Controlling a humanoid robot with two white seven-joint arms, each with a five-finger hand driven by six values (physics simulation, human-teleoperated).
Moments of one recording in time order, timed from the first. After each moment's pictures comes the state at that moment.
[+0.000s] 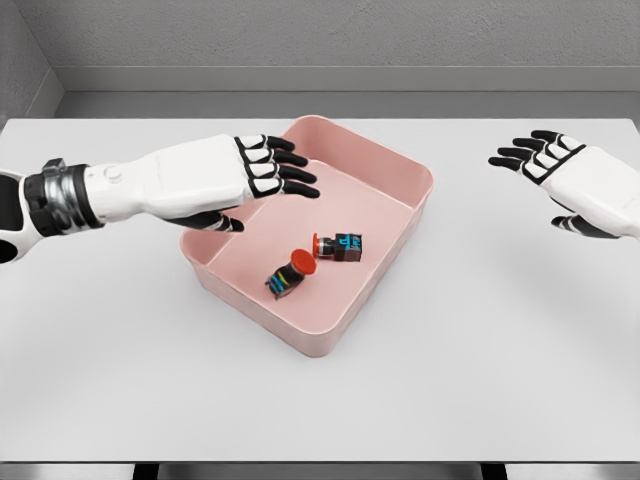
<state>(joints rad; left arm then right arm) -0.75 0.84 -0.77 -1.76 -0.34 -0.61 -0.21 -0.12 -0.69 -0.10 -1.77 0.64 -0.60 0.42</state>
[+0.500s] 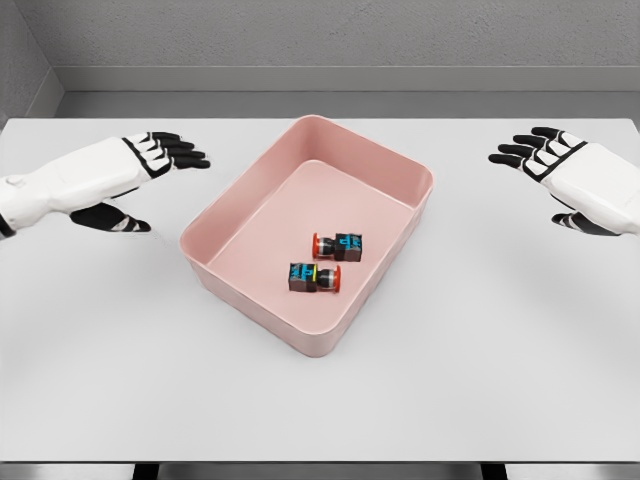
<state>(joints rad) -0.51 0.96 -0.55 -1.58 -0.25 -0.61 -0.22 -0.12 -0.69 -0.10 -1.77 0.64 -0.60 0.42</state>
